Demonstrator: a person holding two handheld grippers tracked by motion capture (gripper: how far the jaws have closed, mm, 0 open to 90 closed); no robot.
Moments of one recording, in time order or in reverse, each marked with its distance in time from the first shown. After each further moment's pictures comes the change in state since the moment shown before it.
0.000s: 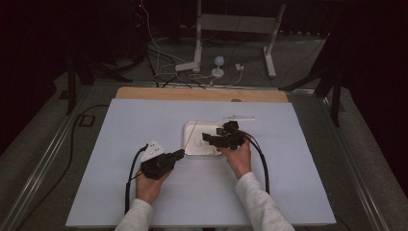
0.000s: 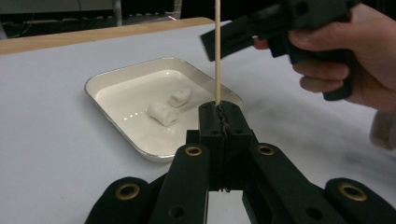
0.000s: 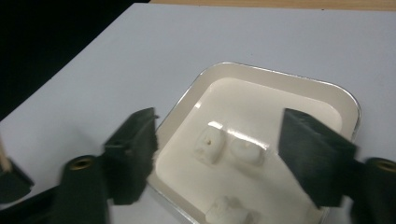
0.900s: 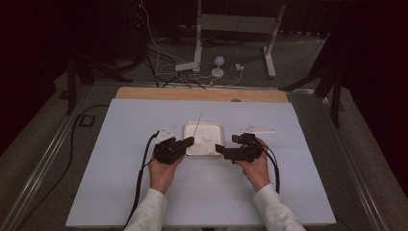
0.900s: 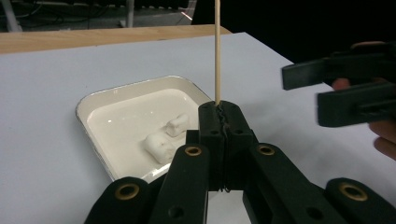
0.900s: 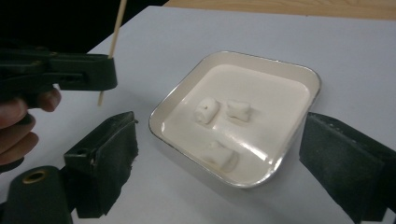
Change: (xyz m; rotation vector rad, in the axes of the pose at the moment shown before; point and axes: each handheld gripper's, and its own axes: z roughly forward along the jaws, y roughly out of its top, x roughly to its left) left arm -0.001 0.033 0.041 0.018 0.043 -0.120; right arm -0.008 -0.028 -0.056 -0.051 0.022 -0.066
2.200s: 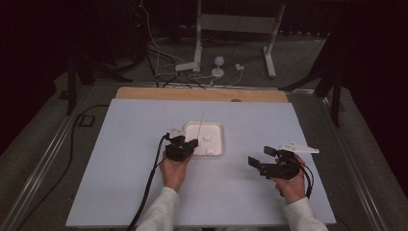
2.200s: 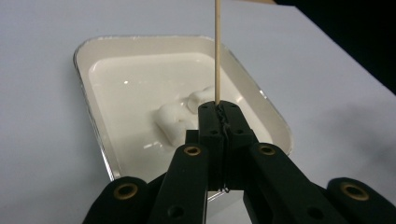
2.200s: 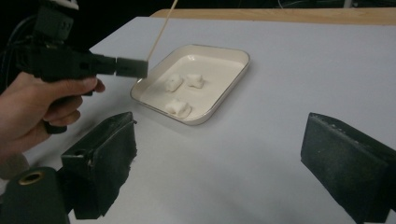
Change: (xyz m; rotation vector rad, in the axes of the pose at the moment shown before) left arm 0.002 -0.017 0.047 0.122 0.135 -0.152; right arm -0.034 -0.041 -0.093 -0.078 -0.044 0.000
